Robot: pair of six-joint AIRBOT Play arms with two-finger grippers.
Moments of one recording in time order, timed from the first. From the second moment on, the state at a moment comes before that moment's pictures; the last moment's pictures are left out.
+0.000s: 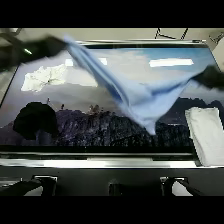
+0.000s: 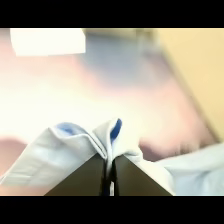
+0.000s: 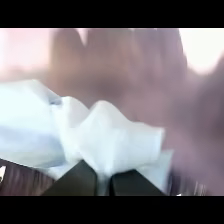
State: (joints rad) left arm -0.16 -1.24 1.69 0.82 -0.83 -1.35; right arm -0.44 -1.21 1.59 -0.80 1.39 1.35
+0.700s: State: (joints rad) left arm -0.11 -0.90 1.86 1.24 -0.73 -1.42; right arm -0.44 -0.99 1.99 -1.03 1.26 1.47
